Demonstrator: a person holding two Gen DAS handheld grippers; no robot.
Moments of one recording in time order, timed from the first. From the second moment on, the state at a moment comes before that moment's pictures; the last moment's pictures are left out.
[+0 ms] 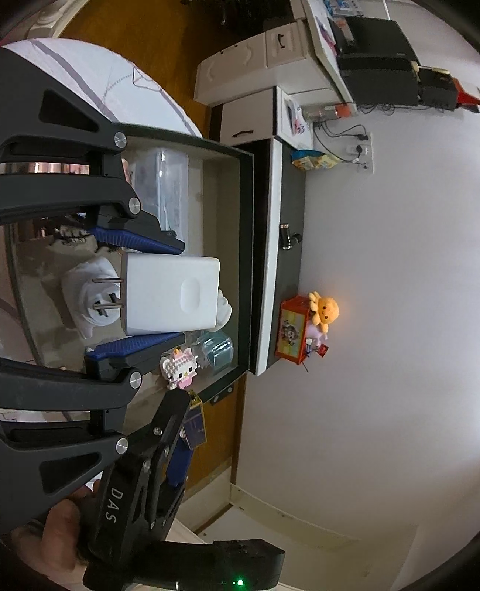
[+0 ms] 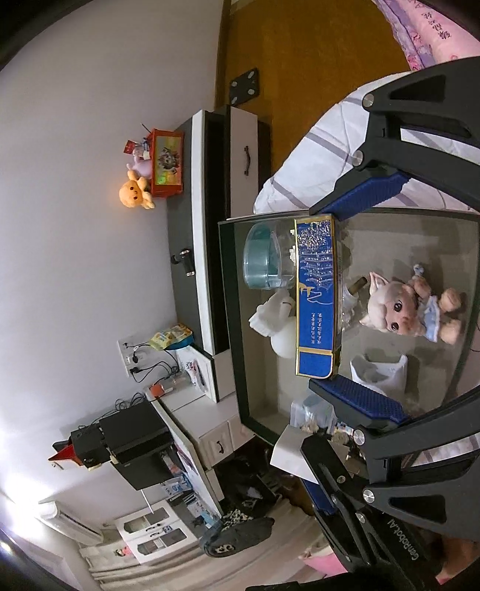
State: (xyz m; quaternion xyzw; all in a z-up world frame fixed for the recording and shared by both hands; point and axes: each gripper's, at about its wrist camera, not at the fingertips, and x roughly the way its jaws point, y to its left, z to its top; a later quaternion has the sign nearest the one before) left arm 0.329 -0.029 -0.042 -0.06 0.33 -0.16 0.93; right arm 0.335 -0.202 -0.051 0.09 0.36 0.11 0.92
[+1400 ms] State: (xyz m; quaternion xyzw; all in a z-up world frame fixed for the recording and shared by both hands) left arm 0.106 0.005 -0.007 -0.02 0.26 -0.08 0.96; right arm 0.103 -0.192 -0.014 0.06 0.29 0.06 0.95
